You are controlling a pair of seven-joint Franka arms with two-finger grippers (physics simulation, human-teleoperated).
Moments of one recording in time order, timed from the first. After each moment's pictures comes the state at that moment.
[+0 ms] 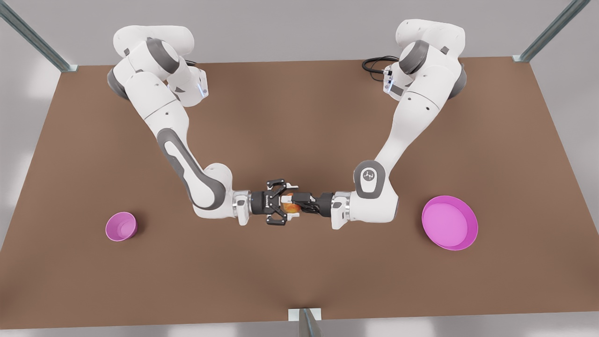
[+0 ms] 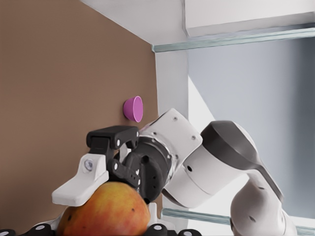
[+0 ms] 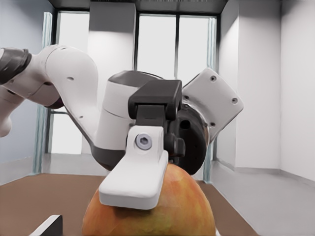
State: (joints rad) left arm -0.23 0.90 -0.45 -1.14 -1.09 2.13 0.29; right arm 0.10 0.81 0.46 -1.47 1.64 2.06 -2.37
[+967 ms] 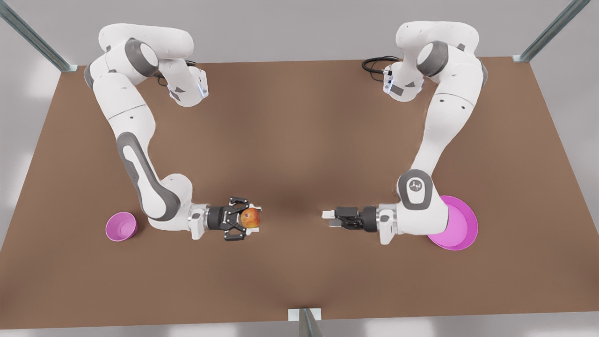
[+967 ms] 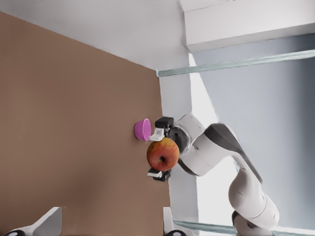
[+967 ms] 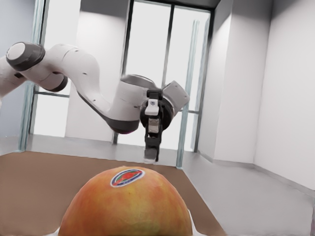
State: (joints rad) left arm 0.01 0.81 -0.44 -1.14 -0.93 1.98 0.31; right arm -0.15 0.78 0.47 -1.52 1.46 1.99 -2.39
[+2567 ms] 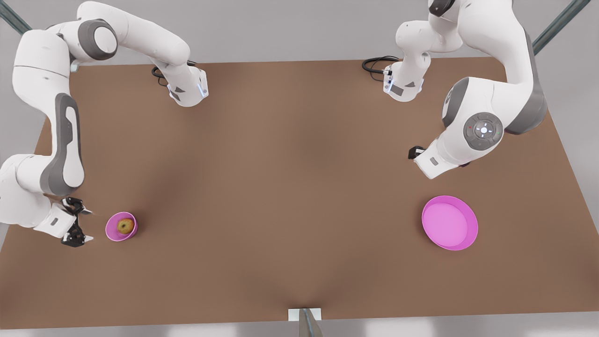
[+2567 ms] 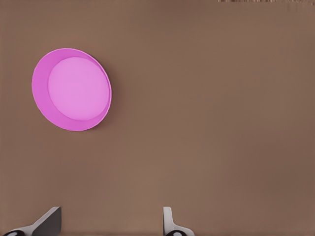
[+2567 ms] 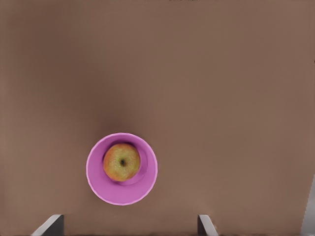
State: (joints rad) left arm -0.11 0.28 -0.21 -1.34 0.13 1.36 -0.07; right arm -0.58 0.59 0.47 -1.34 -0.23 1.85 -1.92
